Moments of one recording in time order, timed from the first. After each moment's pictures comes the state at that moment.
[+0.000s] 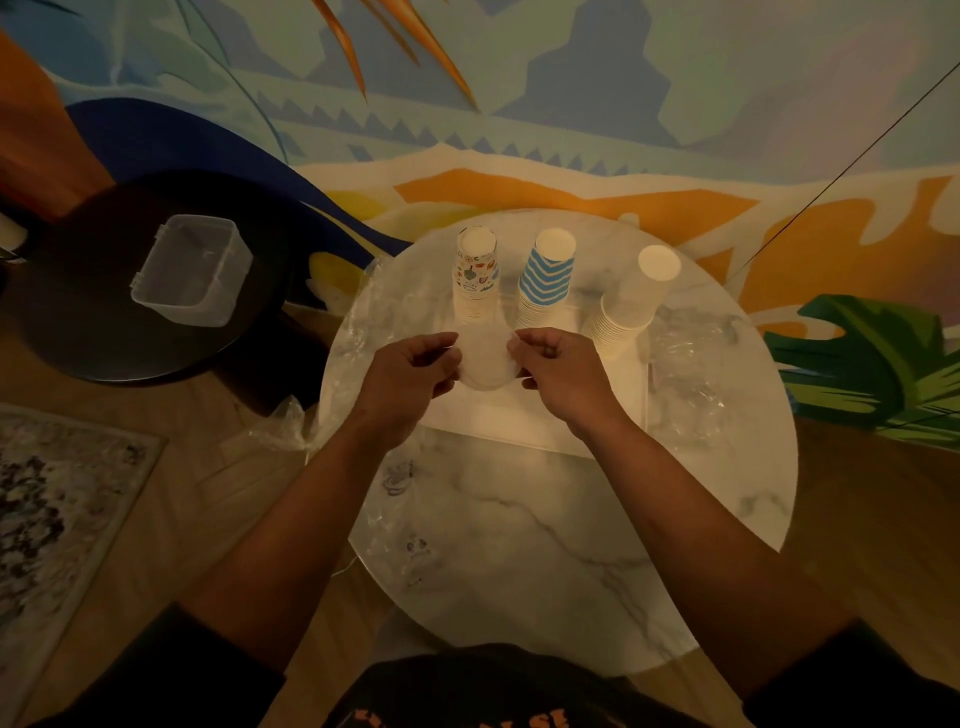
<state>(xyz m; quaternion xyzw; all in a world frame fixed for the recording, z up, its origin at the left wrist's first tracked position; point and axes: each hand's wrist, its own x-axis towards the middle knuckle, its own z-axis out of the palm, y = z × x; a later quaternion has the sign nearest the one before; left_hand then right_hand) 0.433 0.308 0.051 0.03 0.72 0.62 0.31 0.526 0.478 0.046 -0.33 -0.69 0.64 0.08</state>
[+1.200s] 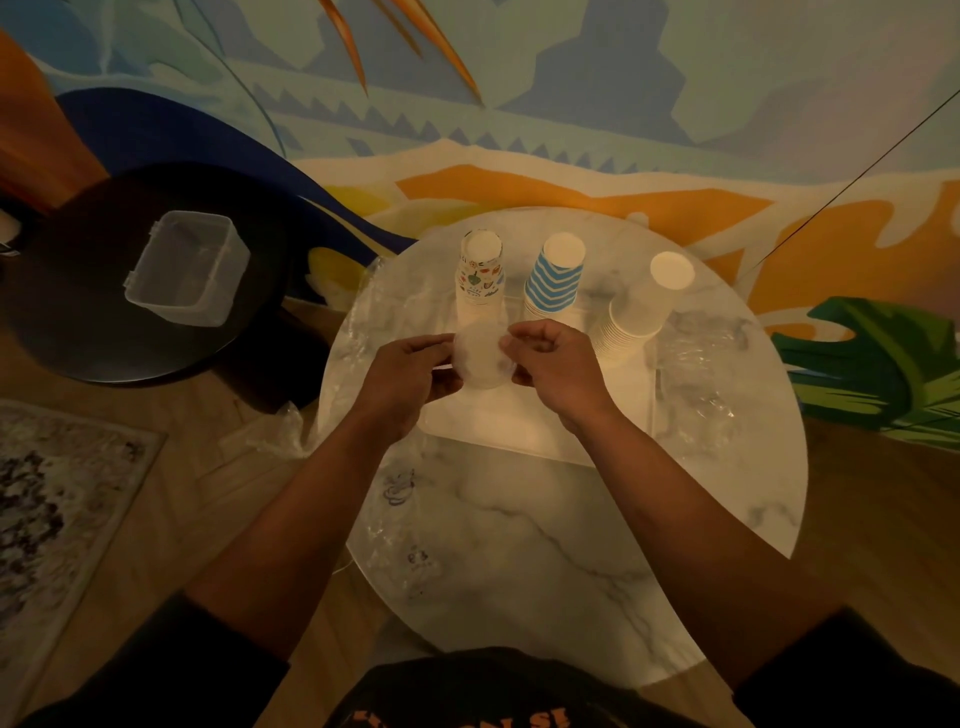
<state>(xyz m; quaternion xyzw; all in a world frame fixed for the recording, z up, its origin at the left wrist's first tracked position) 0.408 0.324 0.043 -0.07 0.66 0.66 0.36 0.497 0.484 0.030 -0.35 -0.65 0.67 0.08</state>
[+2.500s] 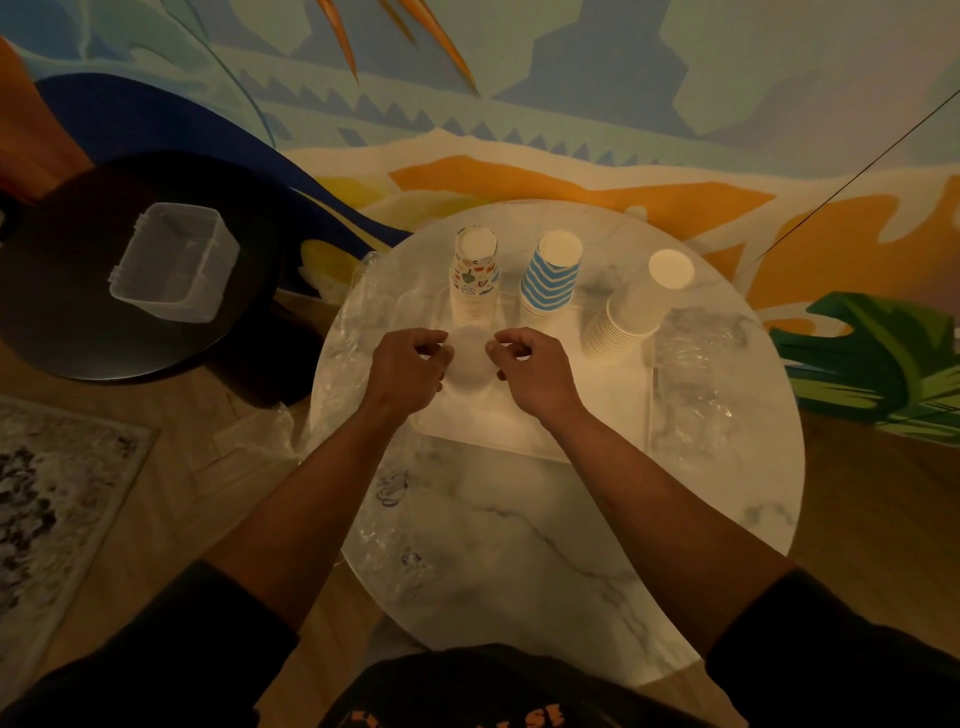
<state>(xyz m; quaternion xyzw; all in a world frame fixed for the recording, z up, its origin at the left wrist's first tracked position) 0.390 0.335 0.003 0.08 0.85 0.47 0.22 0.479 0.484 -0.017 -0.34 -0.76 0.55 0.08</state>
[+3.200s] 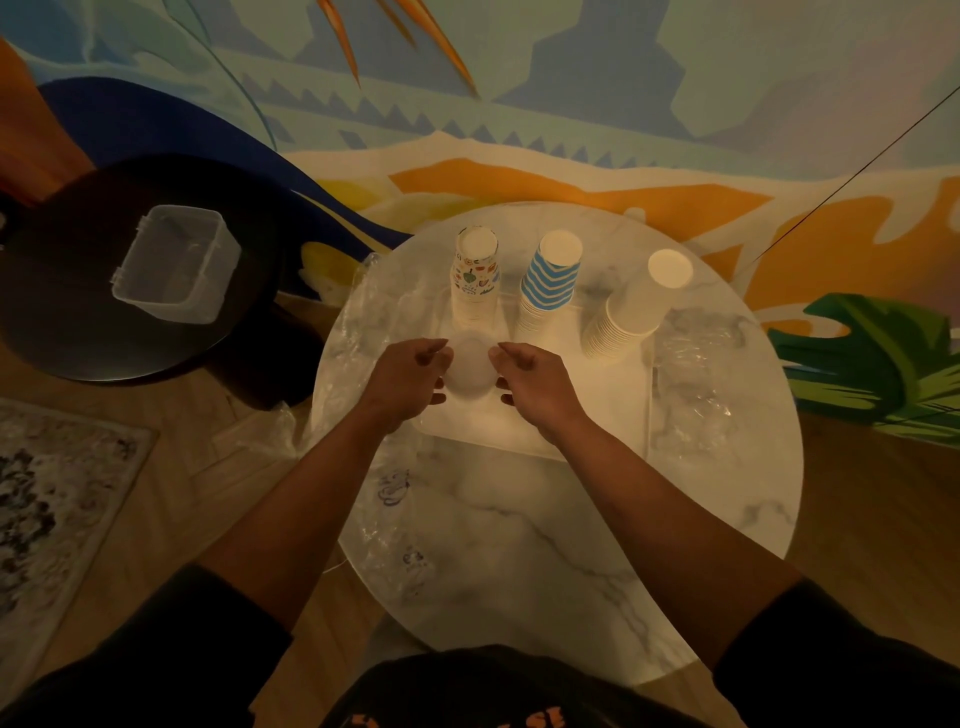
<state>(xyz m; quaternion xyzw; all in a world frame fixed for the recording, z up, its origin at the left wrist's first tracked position) 0.390 0.326 -0.006 0.05 0.80 0.50 0.33 0.493 0.476 -0.015 -0.37 -0.67 0.64 0.02</state>
